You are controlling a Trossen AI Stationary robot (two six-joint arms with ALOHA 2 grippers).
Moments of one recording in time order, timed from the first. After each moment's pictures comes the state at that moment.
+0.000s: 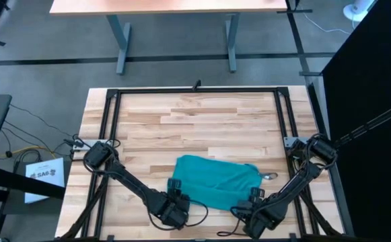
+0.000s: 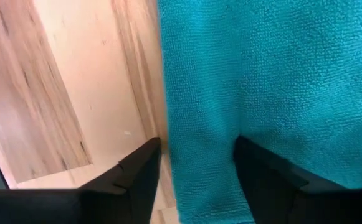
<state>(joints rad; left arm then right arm) -0.62 2.13 1.50 -0.85 -0.42 -0.46 0.88 1.95 1.21 -0.76 0.12 1.11</state>
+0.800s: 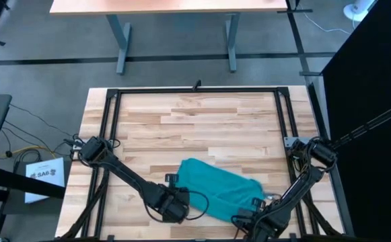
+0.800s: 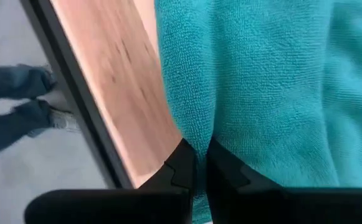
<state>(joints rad) -0.59 1.99 1.51 -0.92 -0.31 -0.49 0.91 1.96 1.38 -0.78 0.12 1.30</state>
